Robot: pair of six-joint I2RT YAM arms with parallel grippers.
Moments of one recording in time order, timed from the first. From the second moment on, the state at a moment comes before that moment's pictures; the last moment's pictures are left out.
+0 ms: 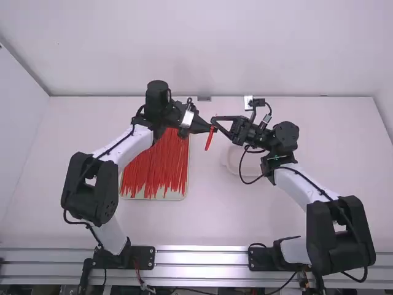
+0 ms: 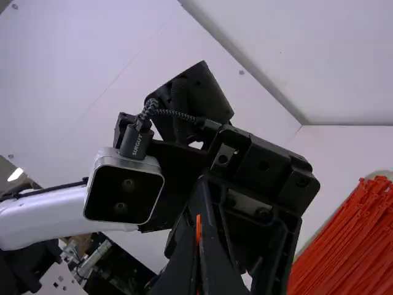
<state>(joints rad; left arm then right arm) -0.27 1.80 1.26 0.29 1.57 0.65 0.22 1.48 0.73 1.05 -1.04 1.07</state>
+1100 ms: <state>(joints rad) -0.27 1.76 0.98 0.27 1.38 0.65 0.22 1.50 0.71 1.22 -1.09 1.16</state>
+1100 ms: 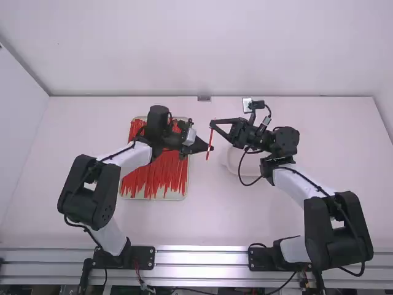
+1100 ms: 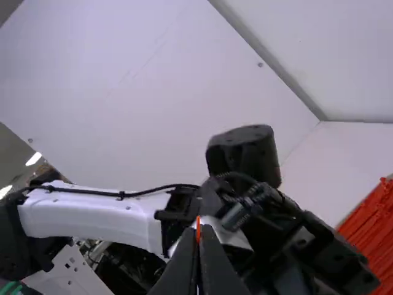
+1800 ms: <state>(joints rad) -0.27 1.76 0.82 0.28 1.36 0.65 0.21 1.50 0.70 1.34 -1.14 1.21</state>
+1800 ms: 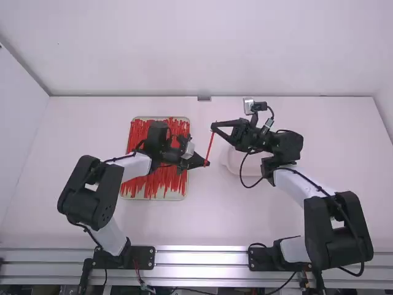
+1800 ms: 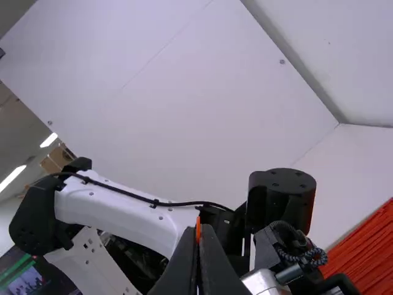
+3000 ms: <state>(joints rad) -0.26 1.79 0.78 1.04 1.31 0.05 0.16 1.48 0.72 0.65 -1.20 0.71</state>
